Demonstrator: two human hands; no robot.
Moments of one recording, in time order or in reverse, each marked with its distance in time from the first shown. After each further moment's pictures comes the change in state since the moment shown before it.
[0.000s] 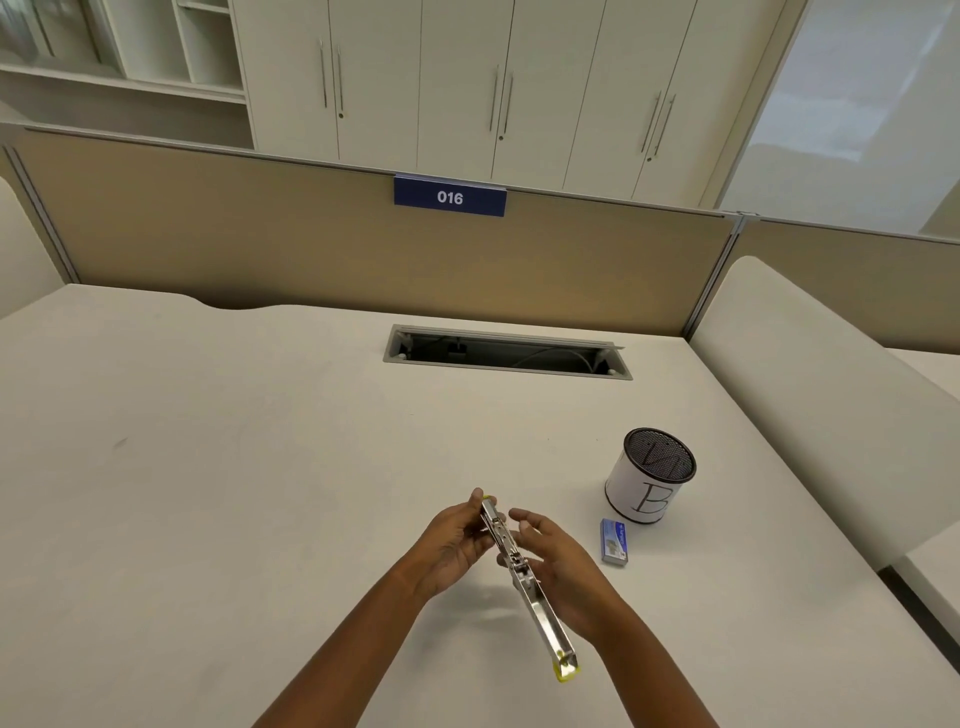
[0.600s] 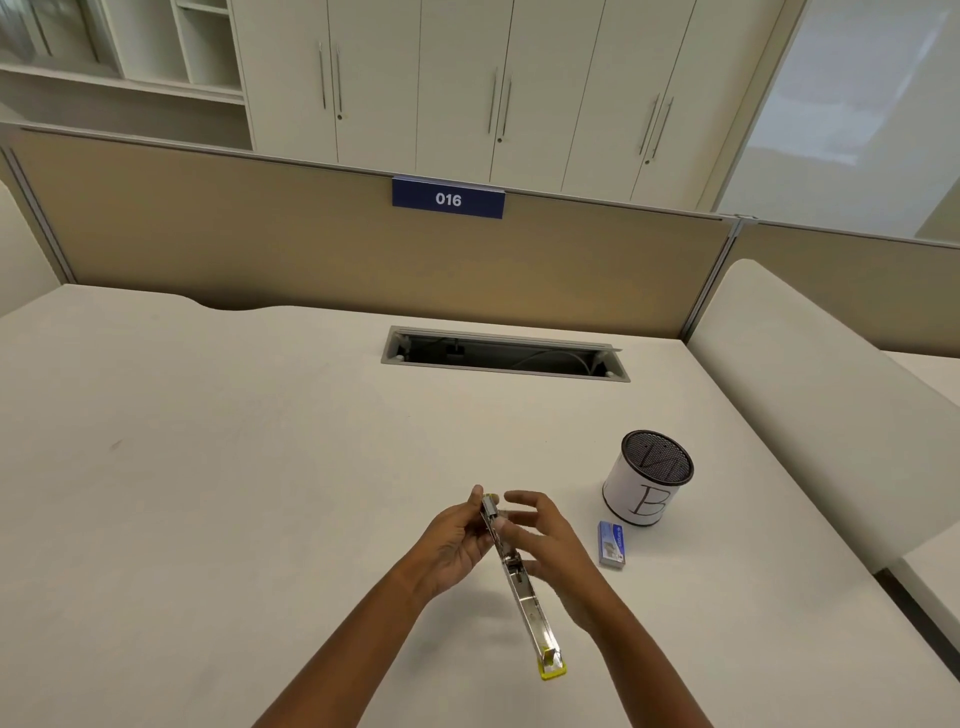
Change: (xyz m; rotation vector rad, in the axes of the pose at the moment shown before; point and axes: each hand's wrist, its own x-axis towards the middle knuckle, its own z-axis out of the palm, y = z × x) left_hand 0.003 0.001 0.004 -0.146 -0.066 -0.029; right_hand -0.002 -0.016 0.012 -0.261 0.075 -0.170
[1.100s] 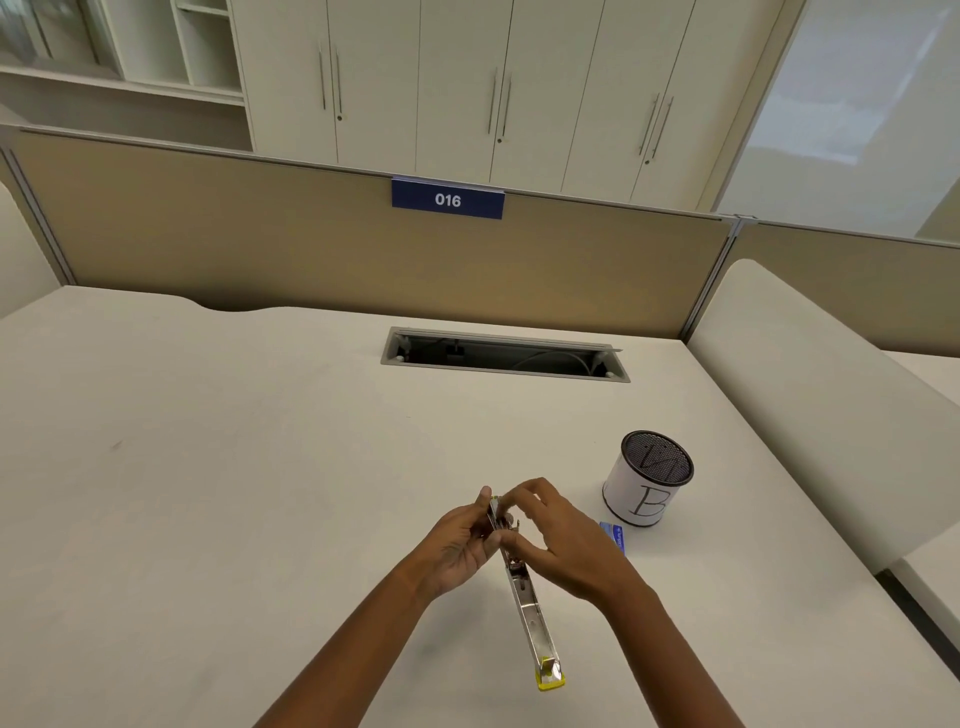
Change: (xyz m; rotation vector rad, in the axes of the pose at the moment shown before) left_hand -0.004 0.000 0.005 0.036 -0.022 -0.049; right_hand 0.003 -0.010 -0.022 -0.962 -0.042 -0.420
